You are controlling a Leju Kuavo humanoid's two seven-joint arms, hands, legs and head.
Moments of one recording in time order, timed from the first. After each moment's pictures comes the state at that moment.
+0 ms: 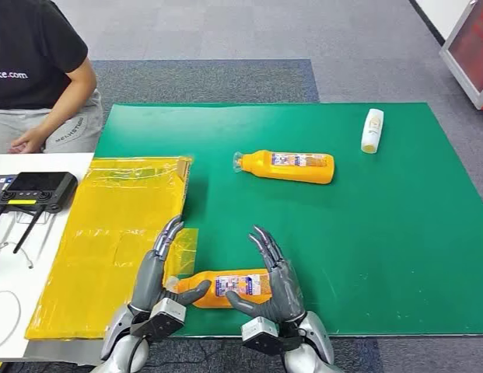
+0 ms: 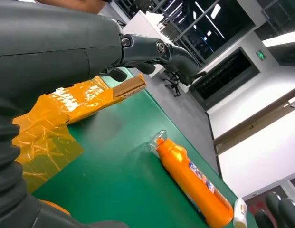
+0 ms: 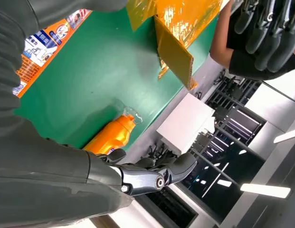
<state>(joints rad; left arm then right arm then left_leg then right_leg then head) 0.03 -0.07 -0.47 -1.36 -0.55 0.37 -0.54 -0.10 0.05 0.62 -1.18 0.70 -0.53 -0.57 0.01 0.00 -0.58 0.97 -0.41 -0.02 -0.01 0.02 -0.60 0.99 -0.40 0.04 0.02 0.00</state>
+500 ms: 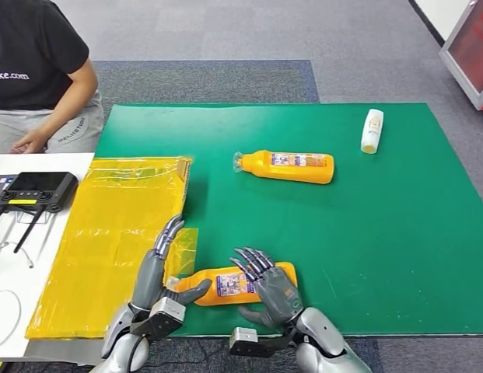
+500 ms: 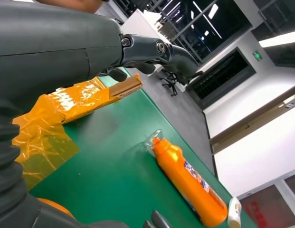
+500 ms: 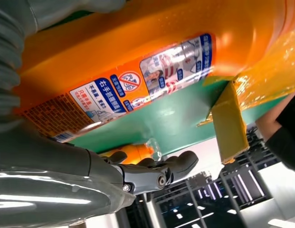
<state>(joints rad) 0.02 -0.07 -0.46 -1.36 -0.53 0.36 -0.55 -0.20 -0.03 0.71 -0.99 1.00 -0.40 -0.39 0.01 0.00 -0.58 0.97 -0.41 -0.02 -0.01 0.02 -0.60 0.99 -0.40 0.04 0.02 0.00</state>
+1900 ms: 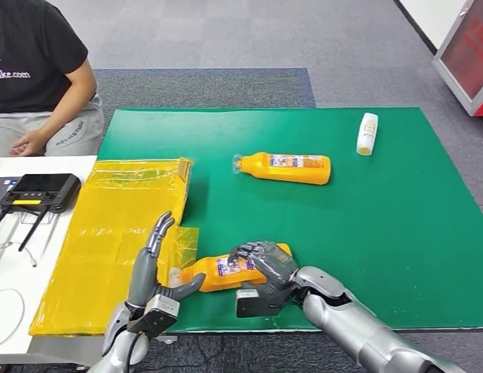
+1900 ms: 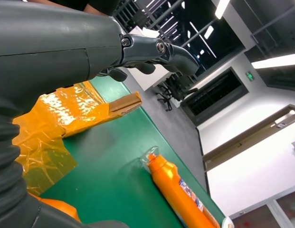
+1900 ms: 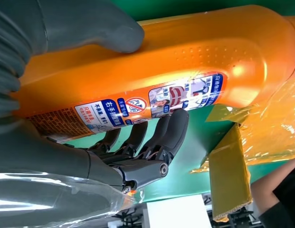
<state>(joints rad) -0.01 -0.07 -0.46 -1.28 -0.46 0.45 -0.62 -0.49 -0.10 0.93 -0.81 0.81 -0.07 -0.36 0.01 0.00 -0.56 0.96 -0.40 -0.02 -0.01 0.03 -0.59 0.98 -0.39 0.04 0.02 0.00</state>
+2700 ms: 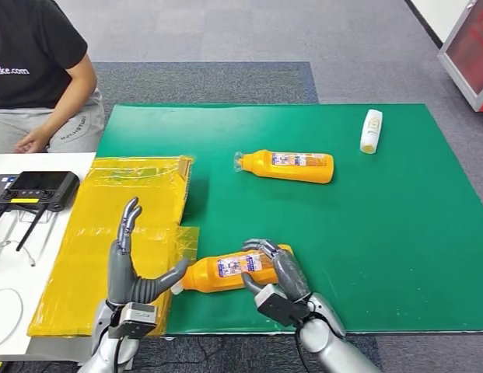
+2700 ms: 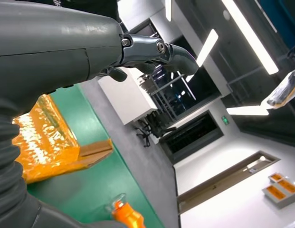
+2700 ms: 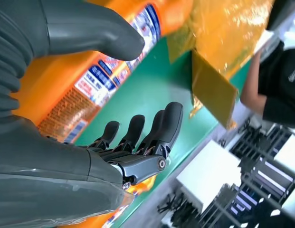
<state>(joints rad) 0.03 -0.07 -0.42 -1.47 -0.44 0.53 -0.69 -0.22 0.00 0.61 -1.02 0.55 -0.27 -0.55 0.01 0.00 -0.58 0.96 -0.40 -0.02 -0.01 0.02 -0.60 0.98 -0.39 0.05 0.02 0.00</state>
